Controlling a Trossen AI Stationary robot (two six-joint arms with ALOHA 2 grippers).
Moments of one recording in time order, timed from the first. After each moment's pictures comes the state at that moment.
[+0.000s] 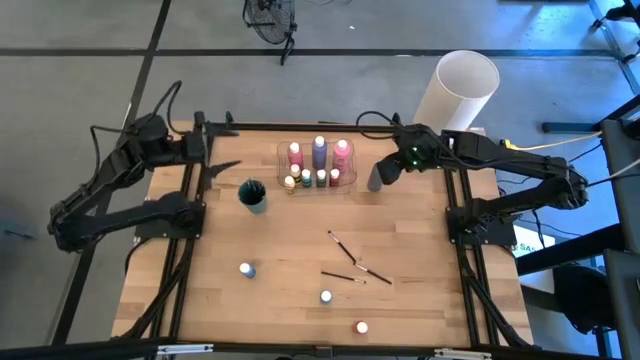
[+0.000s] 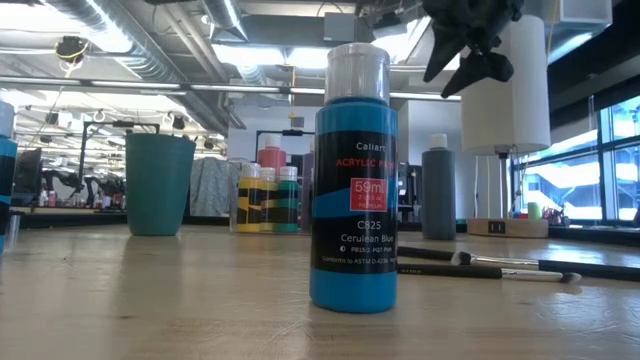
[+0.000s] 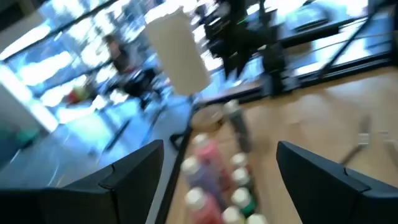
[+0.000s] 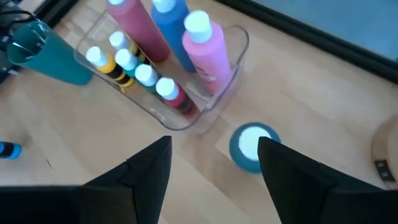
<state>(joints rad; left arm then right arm) 0.61 0.54 0.89 -0.50 0.35 0.44 -0.24 1.18 1.16 -0.86 0.19 0.64</state>
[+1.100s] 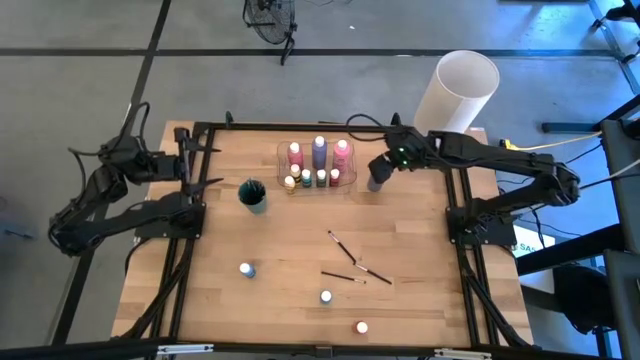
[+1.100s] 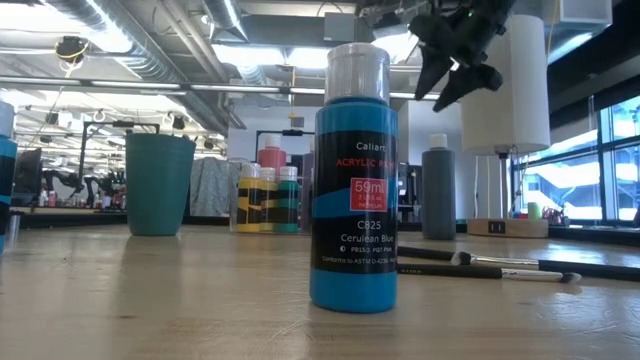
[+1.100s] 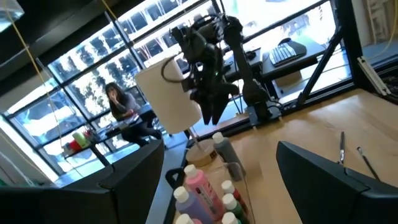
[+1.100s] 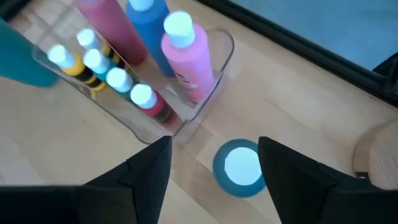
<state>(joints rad) 0.52 0.30 0.78 -0.48 0.38 0.46 -0.25 1.27 1.16 -0.82 0.26 0.59</state>
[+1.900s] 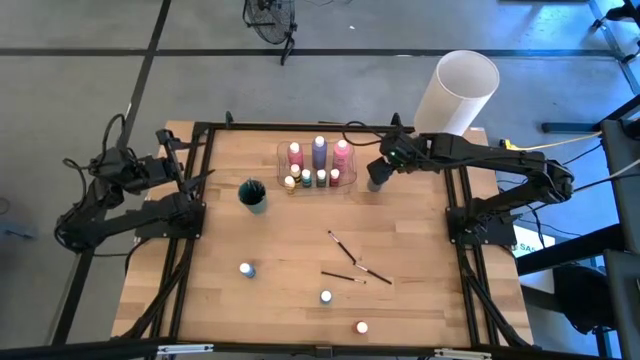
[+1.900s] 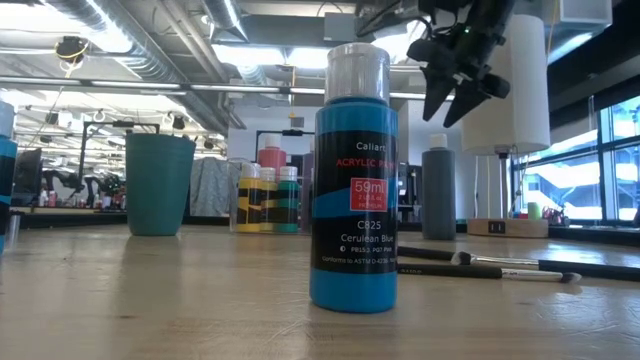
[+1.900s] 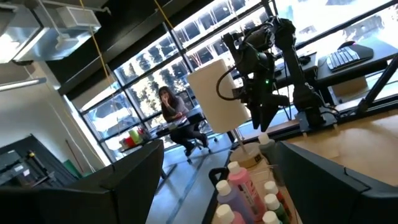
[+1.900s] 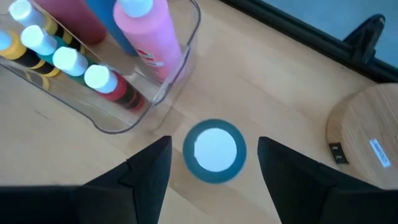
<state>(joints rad) 0.42 0.10 0.66 -0.42 0.08 0.45 -0.25 1.33 1.16 -0.91 0.31 0.67</state>
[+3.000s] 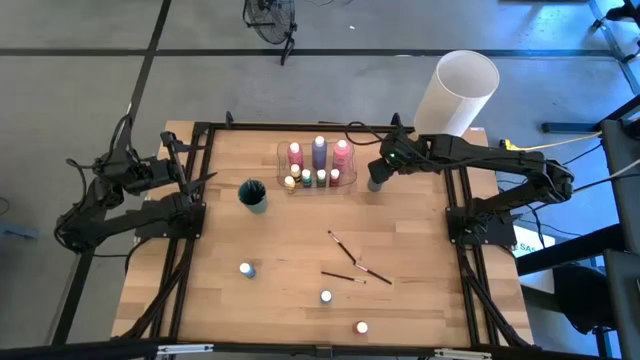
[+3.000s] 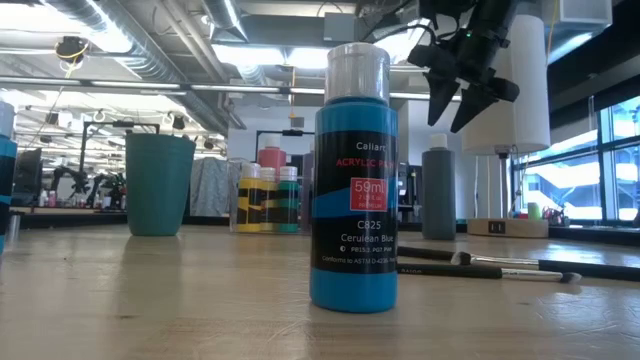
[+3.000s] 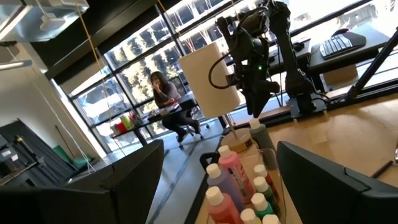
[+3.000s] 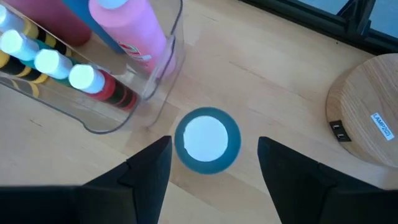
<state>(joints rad) 0.42 0.10 0.66 -0.49 0.08 0.43 -0.25 1.33 1.14 -0.93 0.31 0.77</state>
